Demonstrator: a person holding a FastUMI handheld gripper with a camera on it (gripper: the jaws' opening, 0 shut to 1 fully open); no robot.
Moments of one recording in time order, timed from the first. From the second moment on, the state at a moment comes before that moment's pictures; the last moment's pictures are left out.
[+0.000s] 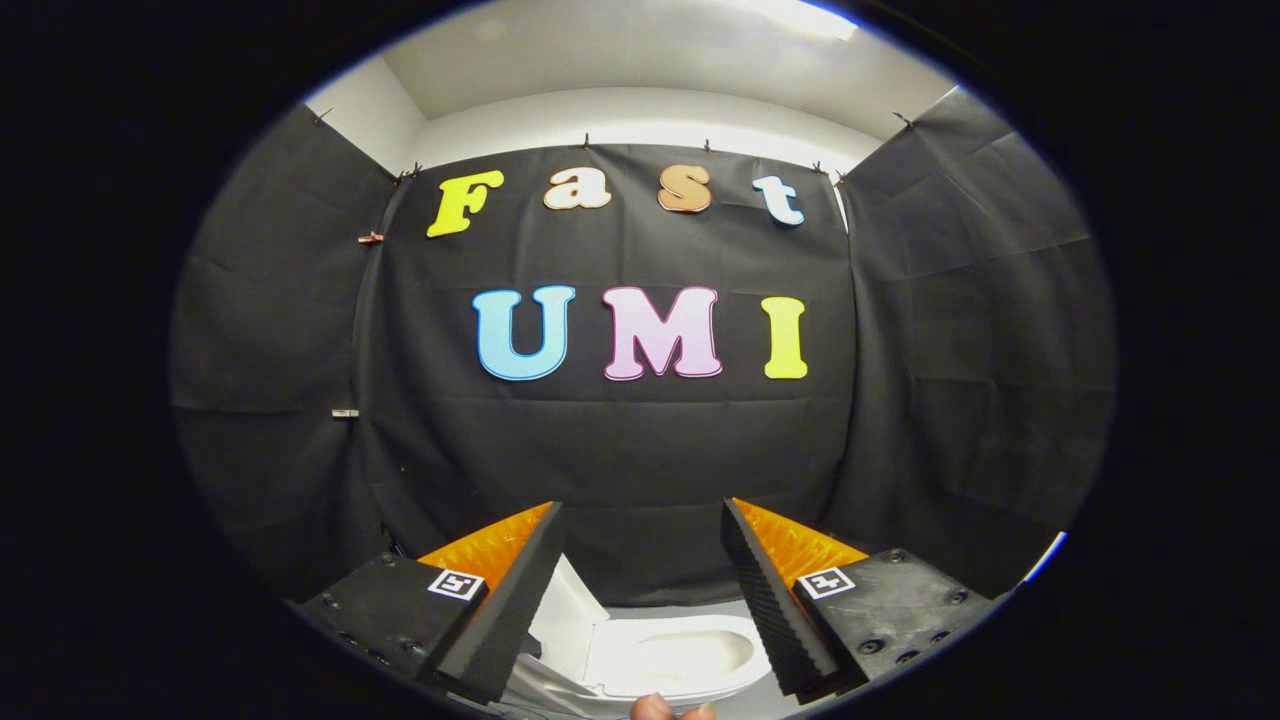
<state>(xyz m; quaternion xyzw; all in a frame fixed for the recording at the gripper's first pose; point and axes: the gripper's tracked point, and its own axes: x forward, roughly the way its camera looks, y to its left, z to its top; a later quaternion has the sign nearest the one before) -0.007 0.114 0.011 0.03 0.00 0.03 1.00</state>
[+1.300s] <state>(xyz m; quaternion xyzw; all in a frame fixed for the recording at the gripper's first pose) -0.007 0.102 0.013 0.03 -0.01 0.02 1.00</state>
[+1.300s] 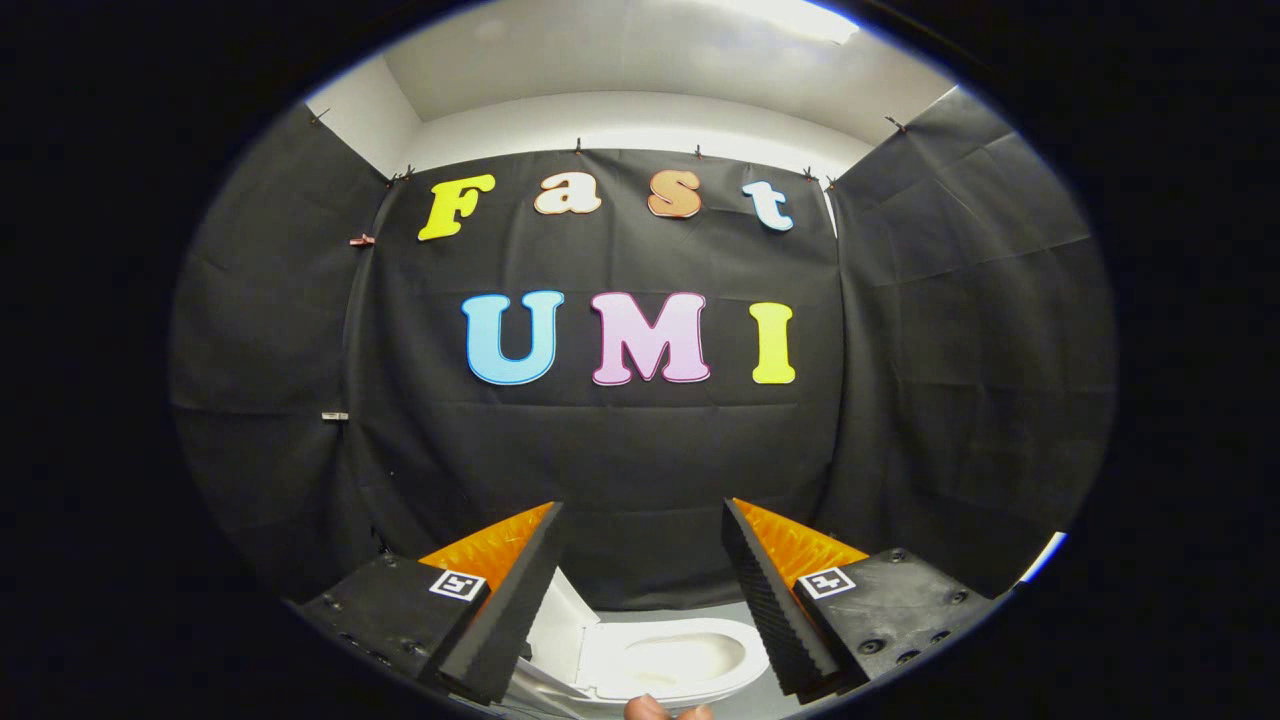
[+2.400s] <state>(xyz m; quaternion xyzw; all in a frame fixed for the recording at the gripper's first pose) -0.013 0.114 0.029 0.02 -0.03 0.03 1.00</state>
